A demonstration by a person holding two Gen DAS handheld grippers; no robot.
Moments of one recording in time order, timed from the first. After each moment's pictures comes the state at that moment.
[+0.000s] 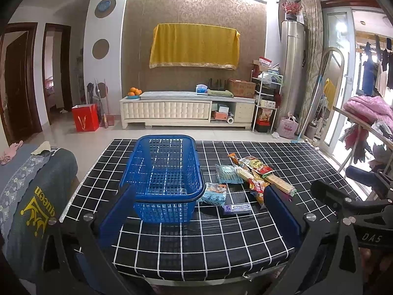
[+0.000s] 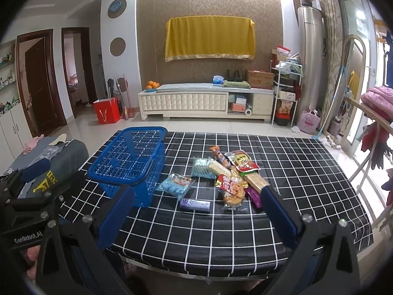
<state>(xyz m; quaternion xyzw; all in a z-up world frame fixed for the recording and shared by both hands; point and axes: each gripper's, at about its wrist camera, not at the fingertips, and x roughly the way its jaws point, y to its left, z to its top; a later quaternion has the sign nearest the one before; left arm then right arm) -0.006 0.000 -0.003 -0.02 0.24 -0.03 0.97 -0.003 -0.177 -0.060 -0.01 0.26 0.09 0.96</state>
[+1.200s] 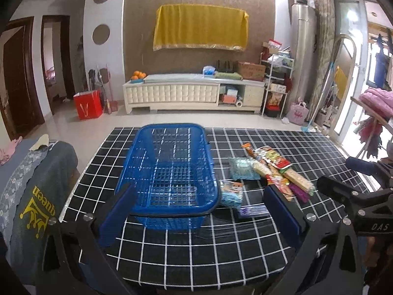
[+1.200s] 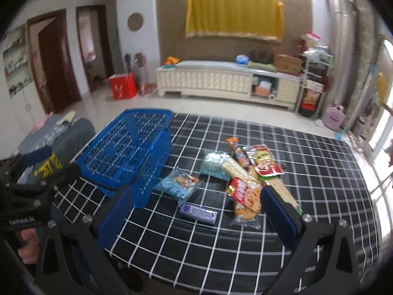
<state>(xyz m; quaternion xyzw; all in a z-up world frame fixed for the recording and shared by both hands) 0.077 0.014 -0.030 -0.02 0.30 -0.01 0.95 0.116 -0.167 -0.094 -0.06 0.33 0.18 0.92</state>
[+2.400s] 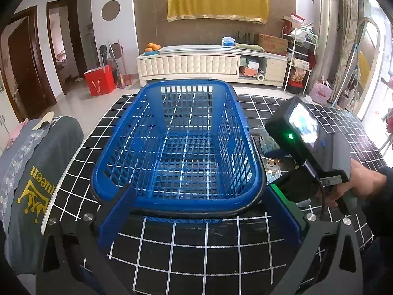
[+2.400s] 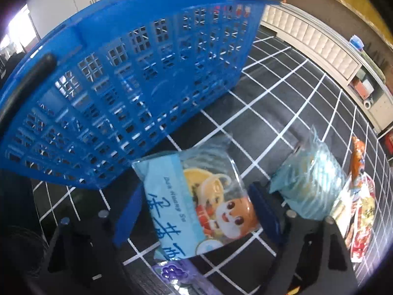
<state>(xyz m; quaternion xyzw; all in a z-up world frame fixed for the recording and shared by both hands) 0.135 0.021 -0.105 -0.01 0.37 0.04 0.93 0.265 -0.069 -0.251 -0.24 0.46 0.38 0.76</state>
